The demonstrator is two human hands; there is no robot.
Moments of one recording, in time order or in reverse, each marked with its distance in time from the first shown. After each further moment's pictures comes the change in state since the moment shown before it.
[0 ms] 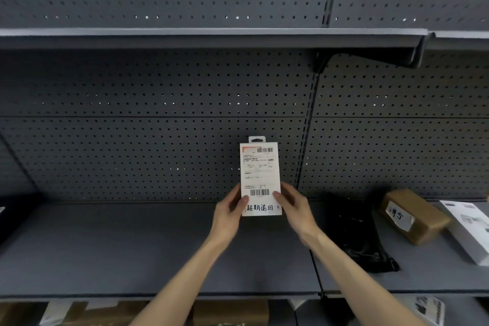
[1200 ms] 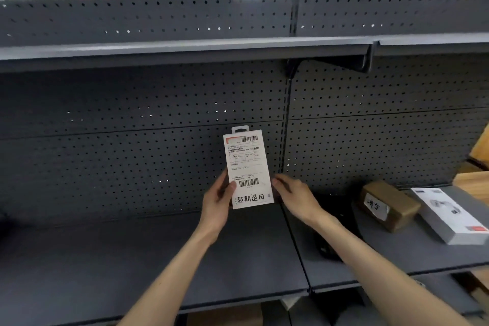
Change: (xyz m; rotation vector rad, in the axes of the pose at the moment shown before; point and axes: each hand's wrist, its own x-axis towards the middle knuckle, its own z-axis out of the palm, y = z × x) left_hand 0.014 0.046 0.013 -0.080 -0.006 0.050; right_hand 0.008 -0.049 -0.044 -0.583 -0.005 -0.034
